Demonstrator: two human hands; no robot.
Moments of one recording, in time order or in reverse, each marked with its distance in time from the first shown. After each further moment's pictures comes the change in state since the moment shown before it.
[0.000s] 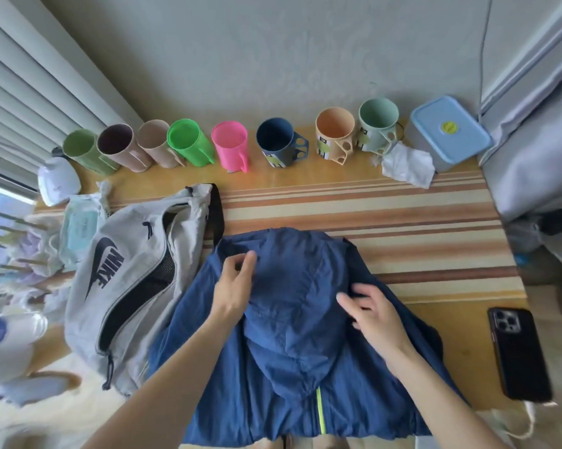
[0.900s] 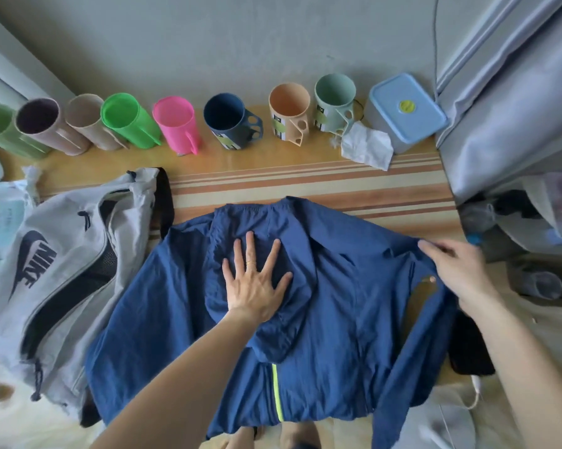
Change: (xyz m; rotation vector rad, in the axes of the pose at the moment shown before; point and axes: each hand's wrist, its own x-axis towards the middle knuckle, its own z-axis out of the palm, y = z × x) left_hand 0.013 -0.032 0.131 1.126 -0.033 0.428; right_hand 0.053 0.001 -0.183 -0.217 0.501 -0.006
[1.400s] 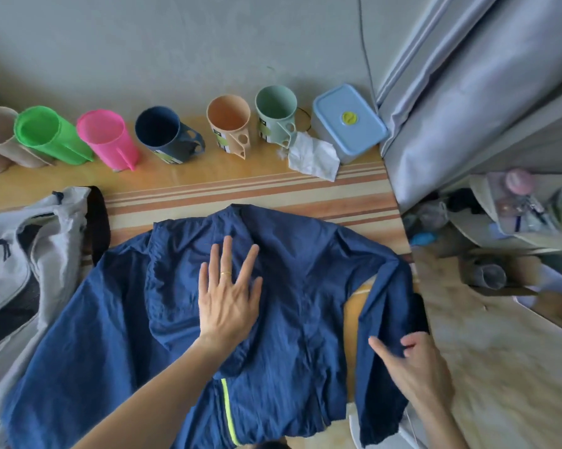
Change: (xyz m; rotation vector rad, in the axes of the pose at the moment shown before) left_hand 0.002 0.058 -0.001 -0.065 0.310 0.155; right_hand -0.077 0.096 -0.021 -0.356 0.009 0.381
